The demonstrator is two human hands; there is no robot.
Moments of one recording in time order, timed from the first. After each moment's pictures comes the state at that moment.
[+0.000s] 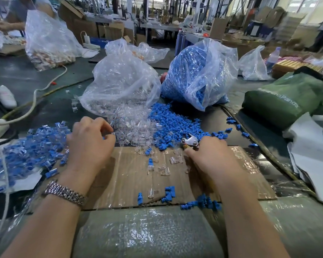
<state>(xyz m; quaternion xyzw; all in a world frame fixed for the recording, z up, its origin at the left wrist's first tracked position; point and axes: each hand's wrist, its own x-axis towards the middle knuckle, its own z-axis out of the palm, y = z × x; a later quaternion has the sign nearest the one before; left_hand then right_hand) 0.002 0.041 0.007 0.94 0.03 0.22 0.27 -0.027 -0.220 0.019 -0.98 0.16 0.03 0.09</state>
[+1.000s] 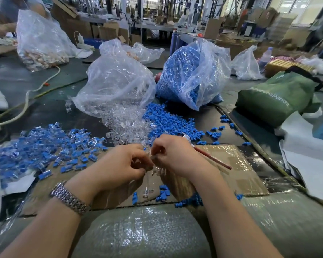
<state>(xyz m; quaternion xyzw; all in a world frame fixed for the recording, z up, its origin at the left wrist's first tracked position) -0.018 0.011 0.002 0.89 -0.29 -0.07 0.33 -0.017 -0.182 0.012 -0.97 -0.13 -0.01 0.18</state>
